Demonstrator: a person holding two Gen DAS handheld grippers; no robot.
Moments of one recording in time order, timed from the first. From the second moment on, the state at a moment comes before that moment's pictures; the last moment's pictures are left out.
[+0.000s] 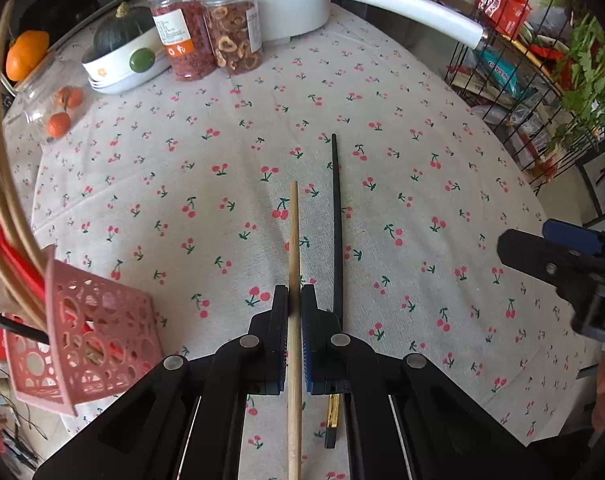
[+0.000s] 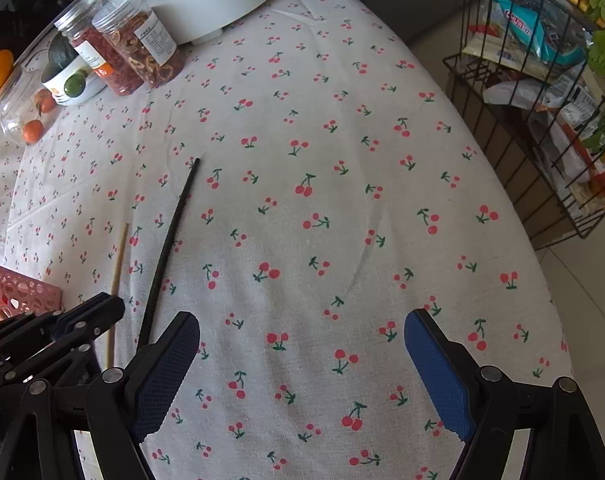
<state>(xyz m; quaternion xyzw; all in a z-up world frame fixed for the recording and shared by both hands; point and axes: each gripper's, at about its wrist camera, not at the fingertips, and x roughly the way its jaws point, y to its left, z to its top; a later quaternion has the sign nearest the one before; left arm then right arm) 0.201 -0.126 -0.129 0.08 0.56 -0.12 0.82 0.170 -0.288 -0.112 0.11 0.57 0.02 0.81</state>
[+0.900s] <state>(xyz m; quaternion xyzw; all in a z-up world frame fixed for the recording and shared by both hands) 0.095 0.045 -0.052 -0.07 0.46 -0.17 0.87 0.217 -0.190 -0.155 0.09 0.58 0.05 0.80</state>
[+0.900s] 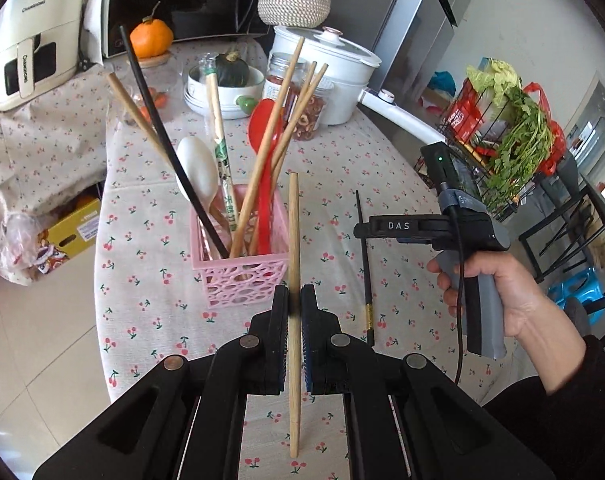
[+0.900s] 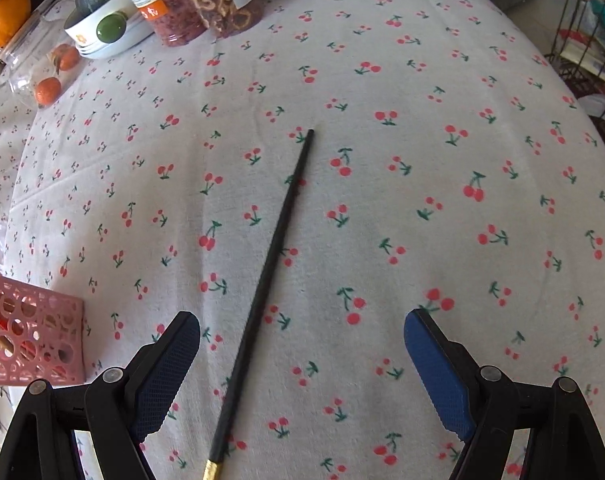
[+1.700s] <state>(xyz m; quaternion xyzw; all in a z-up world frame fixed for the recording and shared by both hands) 0.068 0.075 -0.015 -0.08 0.38 -0.15 0.91 0.178 -0.175 -0.107 0.07 0.49 0.09 0.86</state>
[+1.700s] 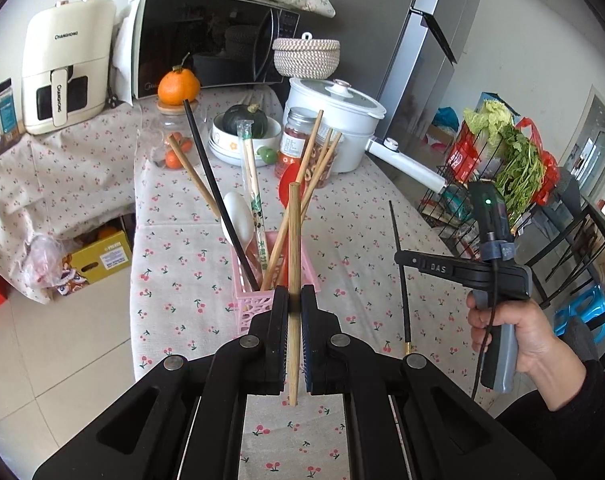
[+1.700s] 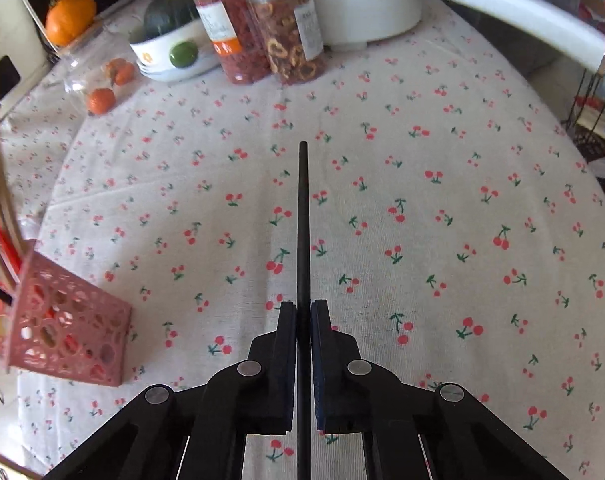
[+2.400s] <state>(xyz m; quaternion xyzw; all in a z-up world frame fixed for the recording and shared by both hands) 0.040 0.096 0.073 -0.10 0.19 -0.09 0.97 0.088 -0.182 0.043 0.07 0.28 0.17 0.94</state>
